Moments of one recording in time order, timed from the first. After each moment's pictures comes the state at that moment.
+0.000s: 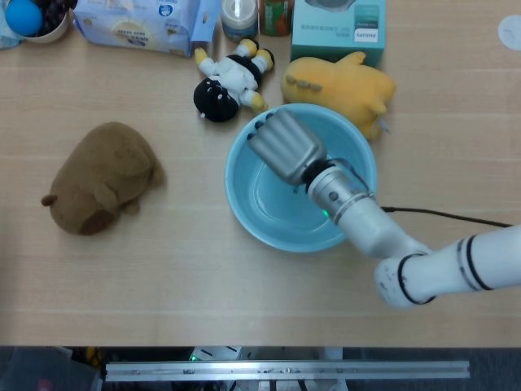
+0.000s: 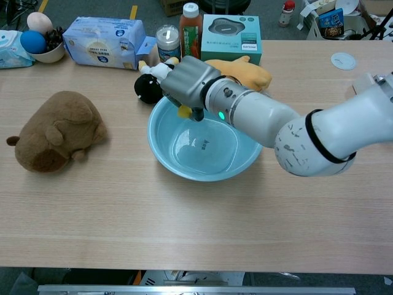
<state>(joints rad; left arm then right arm) -0.05 -0.87 0.08 -1.75 1.46 1.30 -0.09 1.29 -1.64 0.08 -1.63 -0.52 1.03 -1.11</state>
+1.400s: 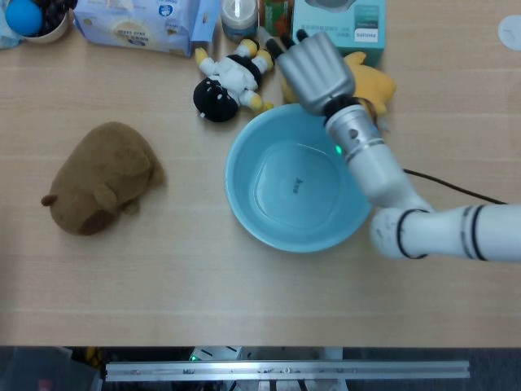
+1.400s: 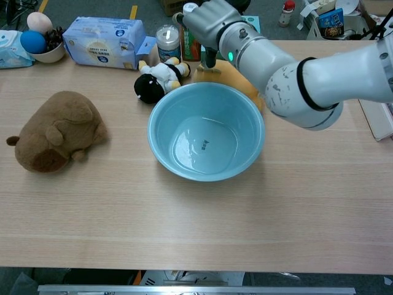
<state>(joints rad) -0.05 -0.86 0.08 -1.76 1.46 1.31 -0.09 1.26 -1.61 0.21 -1.45 -0.45 1.03 -1.03</state>
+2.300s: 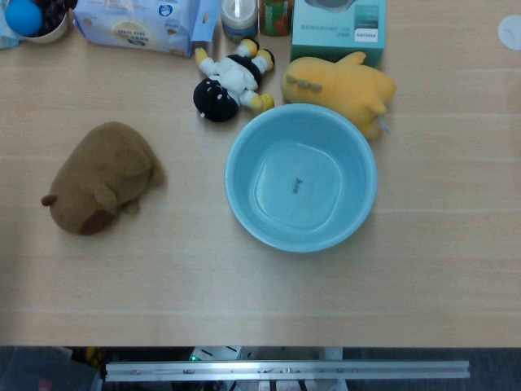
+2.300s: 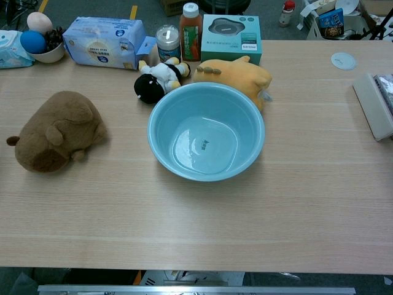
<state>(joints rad) -0.07 -0.97 0.00 -1.70 1.46 1.41 0.01 0.49 -1.03 -0.13 -1.97 -1.02 1.65 -0.57</state>
